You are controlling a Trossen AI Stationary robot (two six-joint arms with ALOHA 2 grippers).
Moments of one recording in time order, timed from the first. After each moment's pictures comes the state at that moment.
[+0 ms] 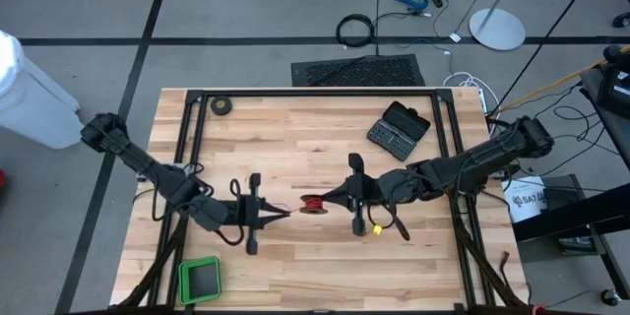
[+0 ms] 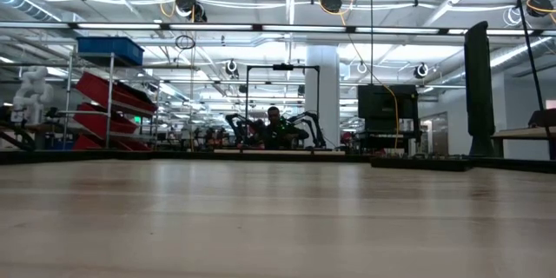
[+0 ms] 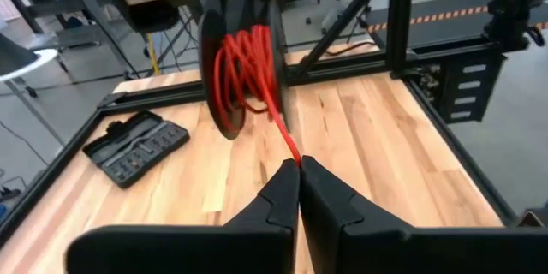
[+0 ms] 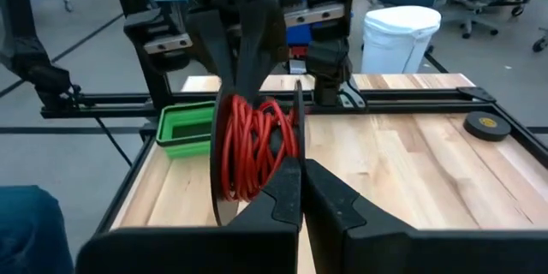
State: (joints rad) left arm -0.59 1.24 0.92 0.00 -0.58 -0.02; right arm 0.35 1.40 1.10 0.03 0.33 0.15
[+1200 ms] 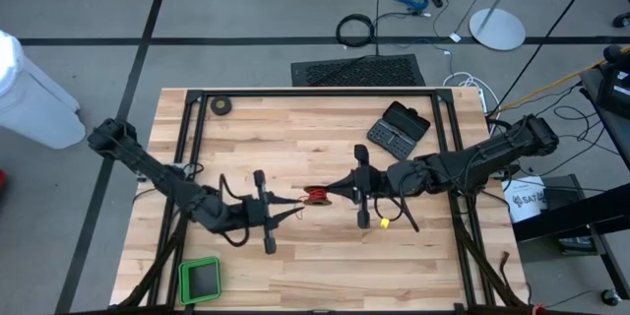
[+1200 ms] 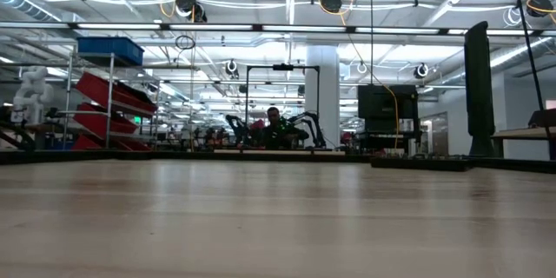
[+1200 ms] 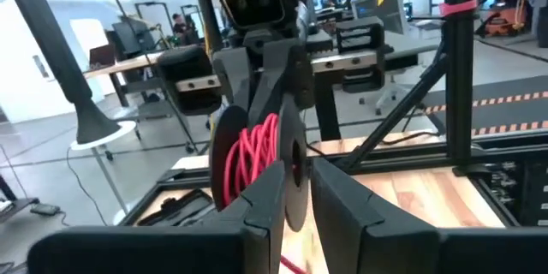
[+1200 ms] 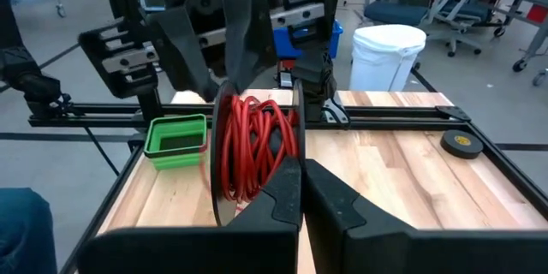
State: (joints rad) left arm -0.58 1.37 0.92 0.50 -0.75 0.23; right arm 0.33 1.34 1.10 0.01 0.34 0.09
